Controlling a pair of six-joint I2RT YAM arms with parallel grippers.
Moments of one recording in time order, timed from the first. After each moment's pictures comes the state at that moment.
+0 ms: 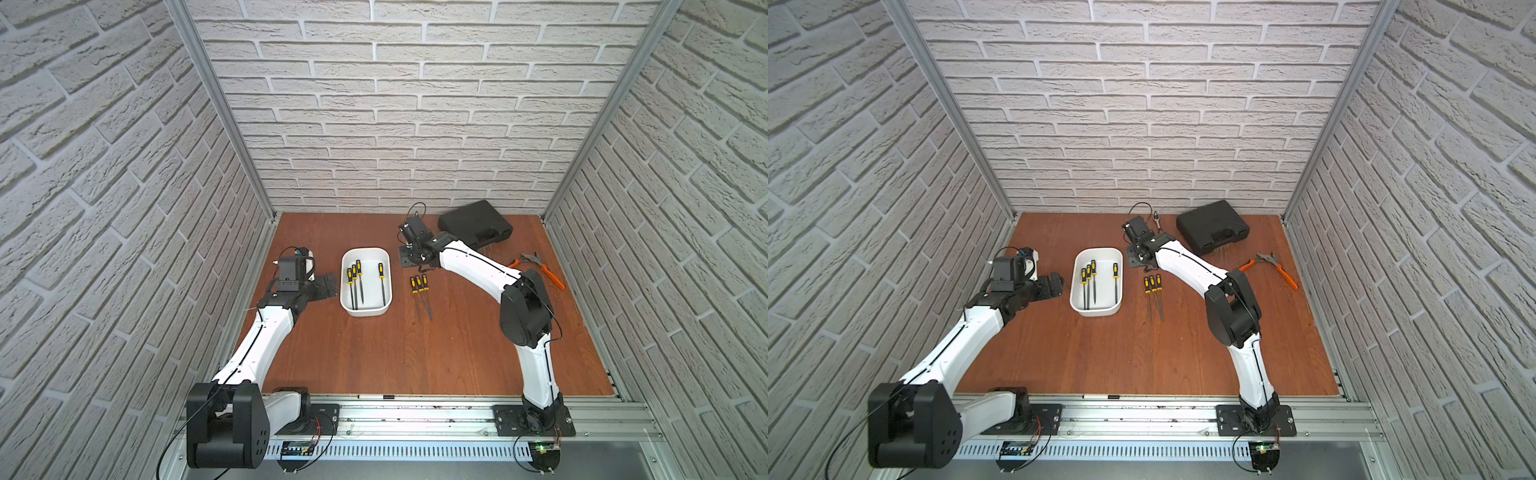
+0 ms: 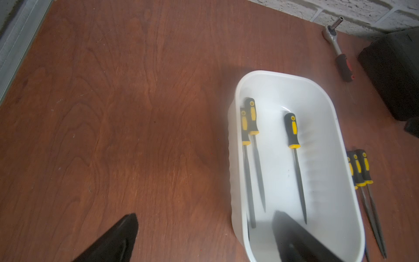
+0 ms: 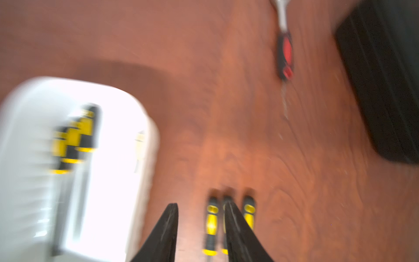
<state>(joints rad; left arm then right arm) -0.03 1.16 0.76 -0.39 0.10 -0.19 0.63 2.12 1.89 -0.69 0.19 0.37</state>
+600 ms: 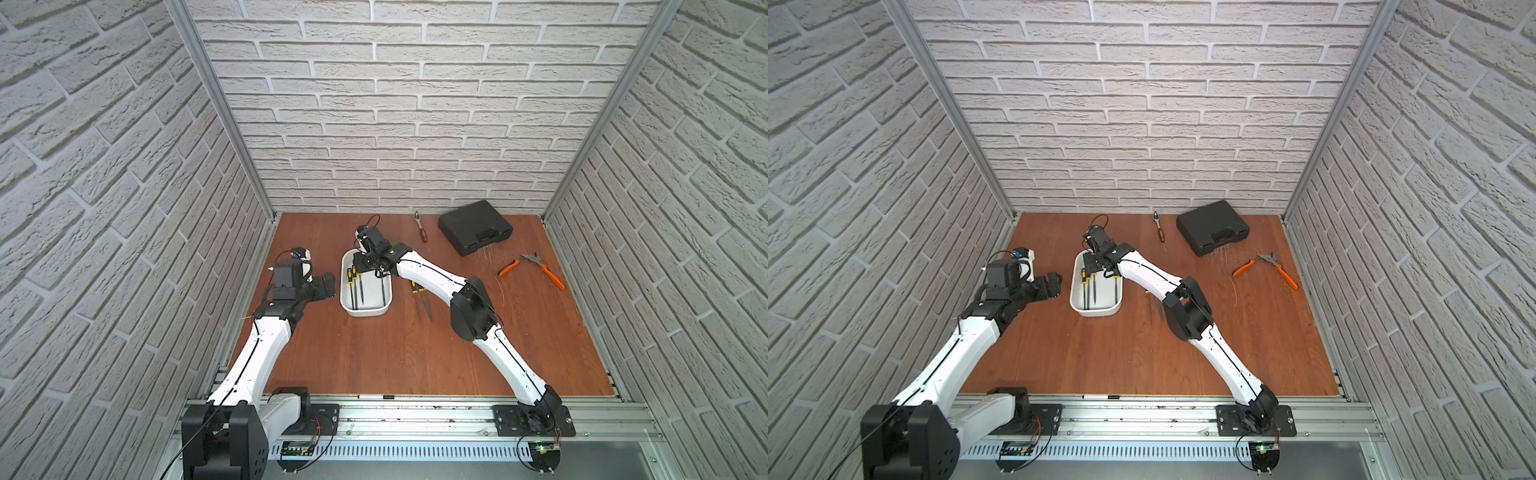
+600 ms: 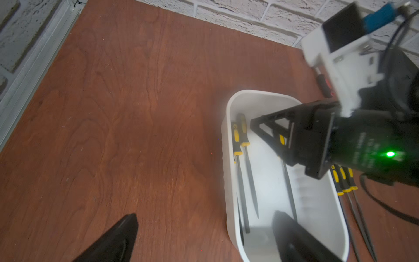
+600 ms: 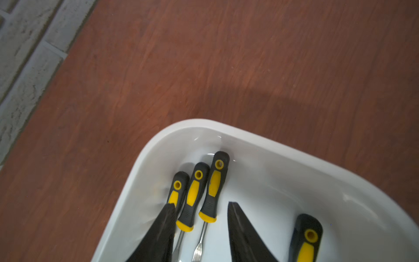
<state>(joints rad) -0.03 1.06 0.71 -0.34 0.11 -0.19 0.74 2.62 2.42 -0.64 0.02 0.41</state>
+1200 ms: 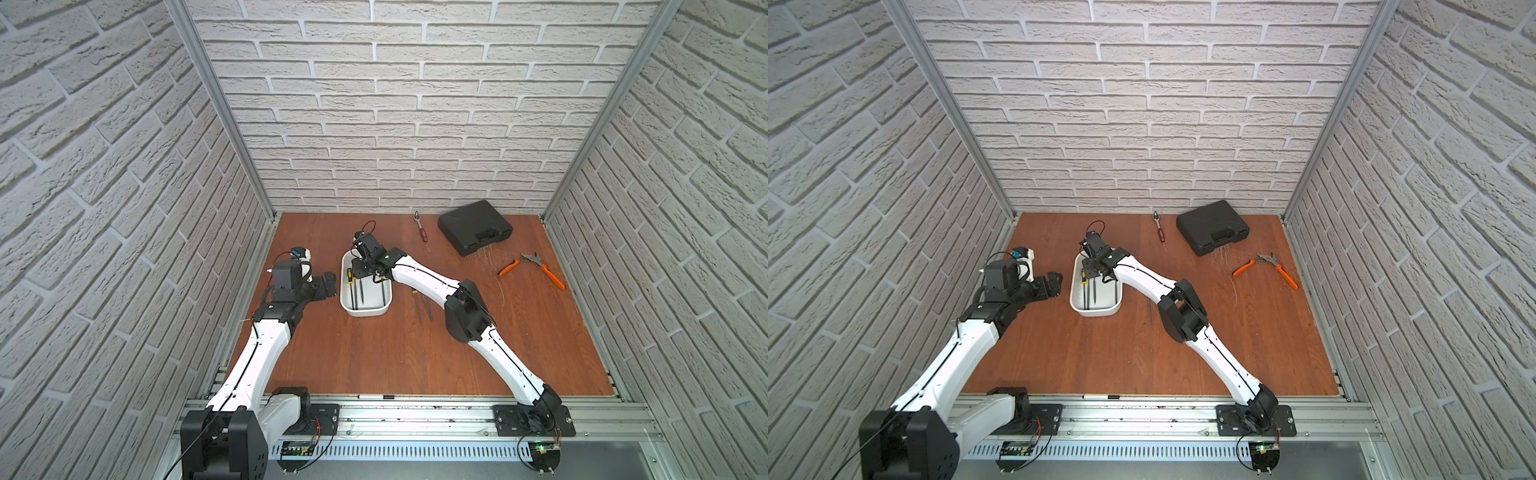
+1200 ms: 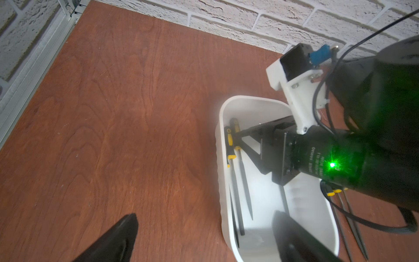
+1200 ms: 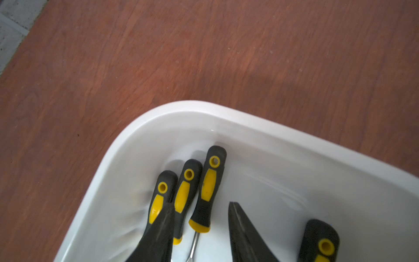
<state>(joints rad) -0.03 1.04 0.71 -0.32 0.13 -0.19 0.76 2.68 2.47 -0.66 0.09 0.38</state>
